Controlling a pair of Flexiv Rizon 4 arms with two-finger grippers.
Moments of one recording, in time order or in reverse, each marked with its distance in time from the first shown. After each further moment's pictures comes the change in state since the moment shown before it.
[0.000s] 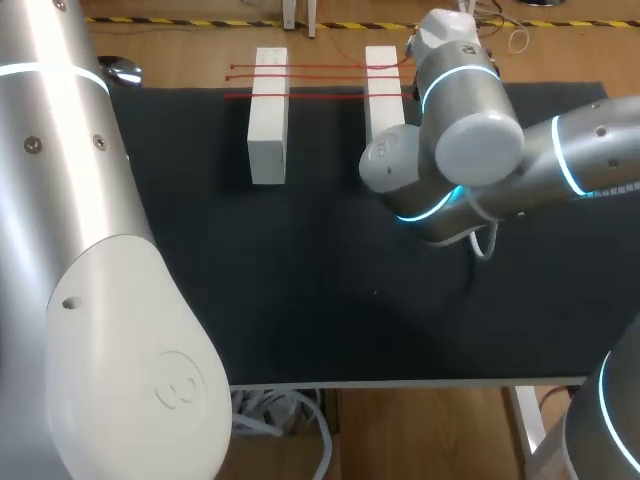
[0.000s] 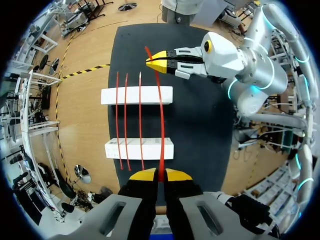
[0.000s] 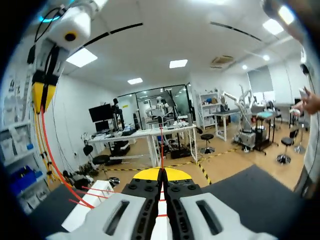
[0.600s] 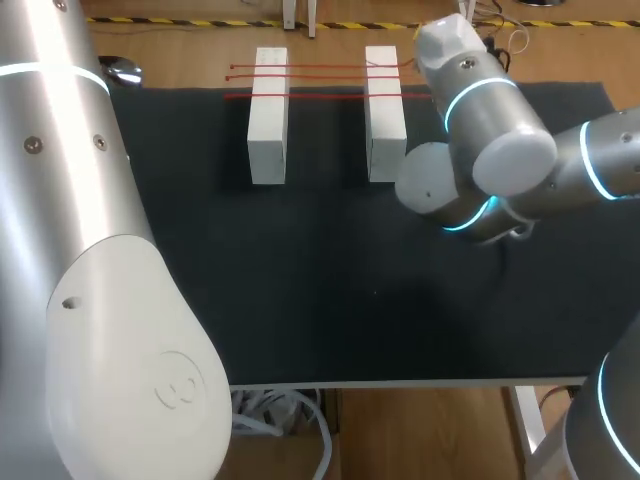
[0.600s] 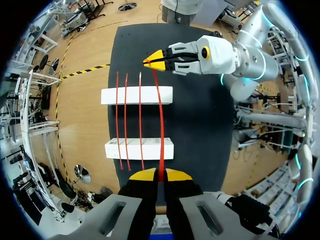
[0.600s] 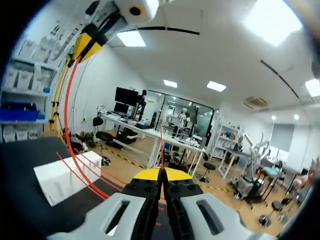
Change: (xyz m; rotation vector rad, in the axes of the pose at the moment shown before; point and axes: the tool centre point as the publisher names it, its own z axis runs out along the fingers) left arm 0.000 0.000 0.000 0.000 0.000 0.000; right arm -0.003 0.003 0.010 -0.076 0.153 -0.474
